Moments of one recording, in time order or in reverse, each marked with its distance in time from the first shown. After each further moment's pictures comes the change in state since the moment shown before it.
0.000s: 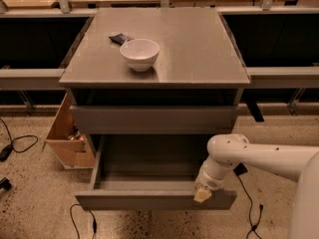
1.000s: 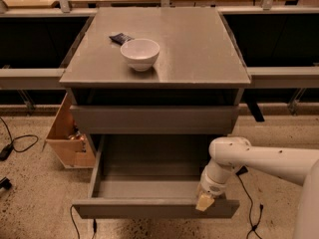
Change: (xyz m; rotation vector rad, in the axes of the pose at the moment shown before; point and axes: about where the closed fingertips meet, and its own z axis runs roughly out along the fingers) arm 0.007 0.025 0.002 -0.066 0.003 -0.001
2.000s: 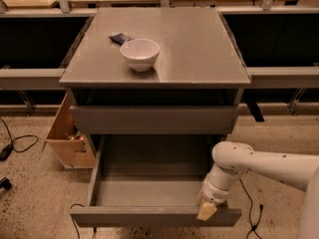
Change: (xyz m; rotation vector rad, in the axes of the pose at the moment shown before) arm 0.008 0.031 0.012 -0.122 -0.028 -0.028
